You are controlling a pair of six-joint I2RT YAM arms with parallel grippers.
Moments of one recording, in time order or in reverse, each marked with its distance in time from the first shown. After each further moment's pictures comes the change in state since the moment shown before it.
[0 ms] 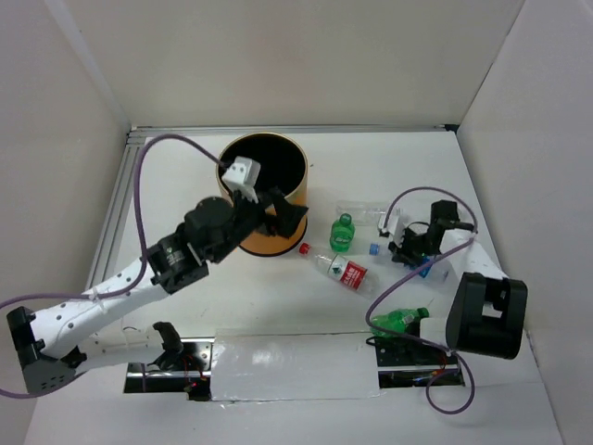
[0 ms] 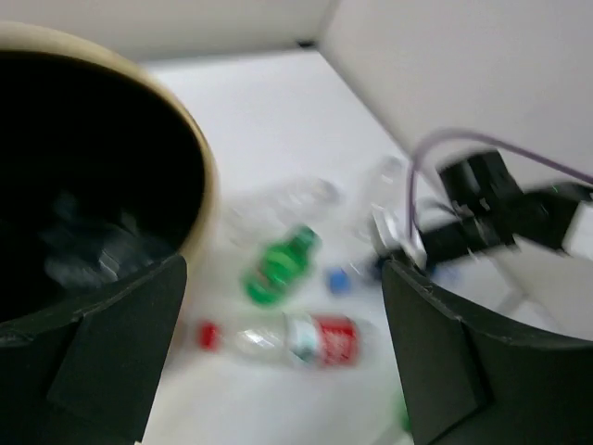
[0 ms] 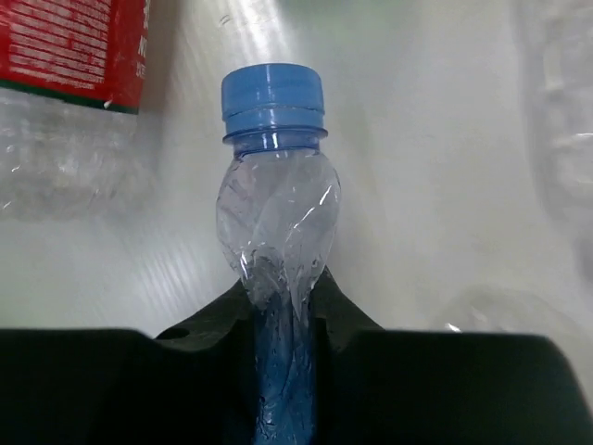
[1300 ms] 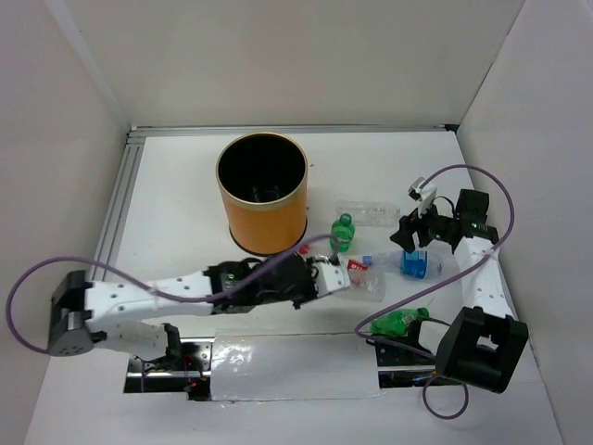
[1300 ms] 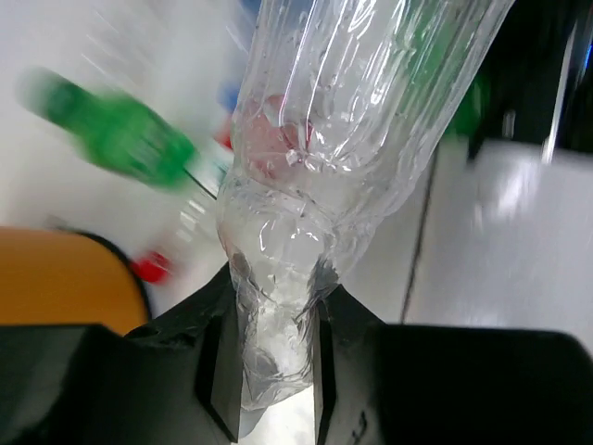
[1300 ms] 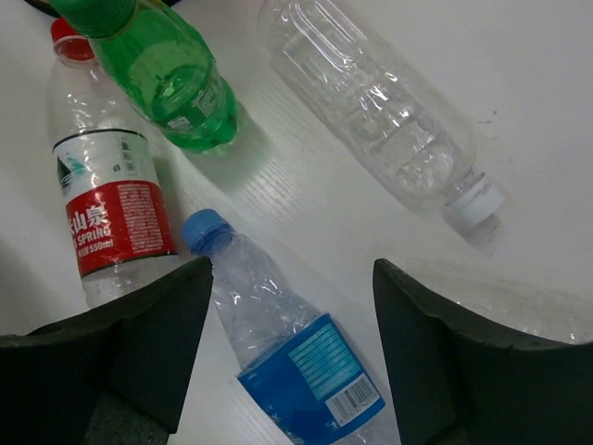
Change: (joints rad) left arm -0.405 0.210 -0.182 -0.135 0.188 0.536; right arm -0.148 -0.203 0.150 0.034 -0.224 0.594
